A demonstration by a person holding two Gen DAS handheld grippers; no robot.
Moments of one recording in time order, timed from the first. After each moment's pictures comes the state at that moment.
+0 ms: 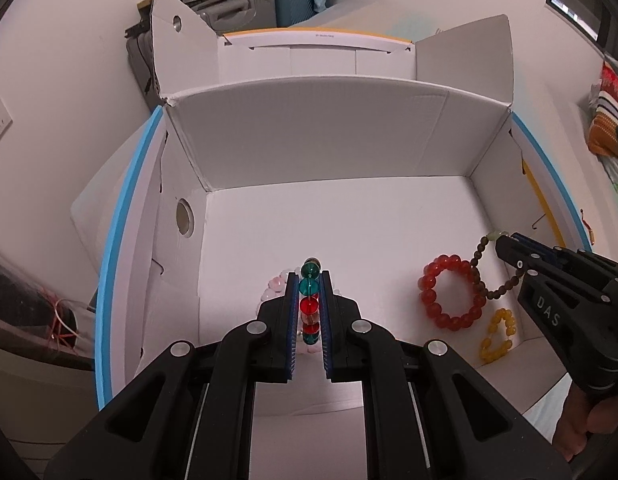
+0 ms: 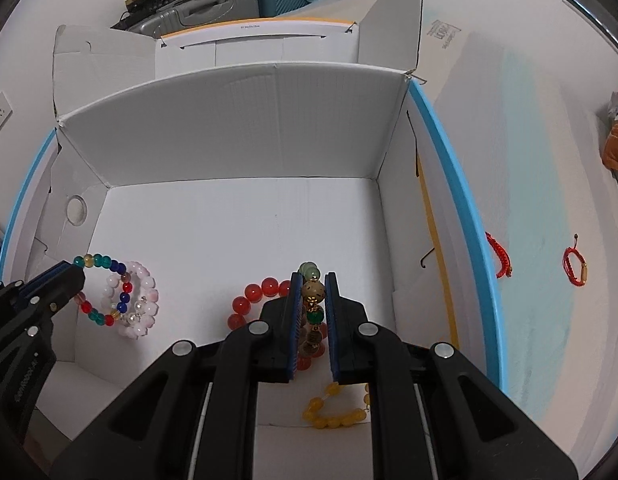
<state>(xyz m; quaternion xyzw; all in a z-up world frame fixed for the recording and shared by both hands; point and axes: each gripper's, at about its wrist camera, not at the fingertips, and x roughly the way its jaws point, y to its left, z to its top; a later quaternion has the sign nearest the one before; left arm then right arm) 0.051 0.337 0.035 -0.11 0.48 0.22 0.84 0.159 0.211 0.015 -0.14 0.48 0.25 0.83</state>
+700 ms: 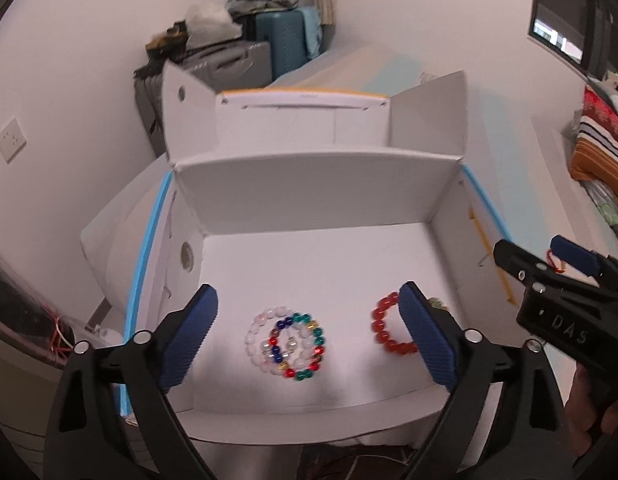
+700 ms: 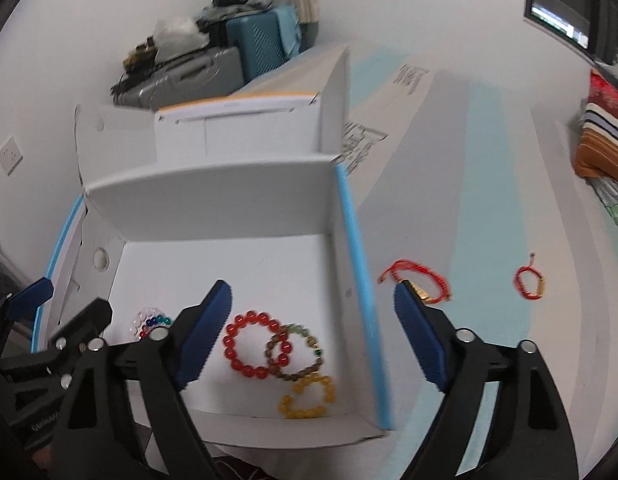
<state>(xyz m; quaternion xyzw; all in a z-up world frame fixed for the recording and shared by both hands) 0.040 0.299 0.093 -0.10 0.41 0.22 0.88 0.151 0.156 0.091 -0.09 0.40 0.24 0.88</state>
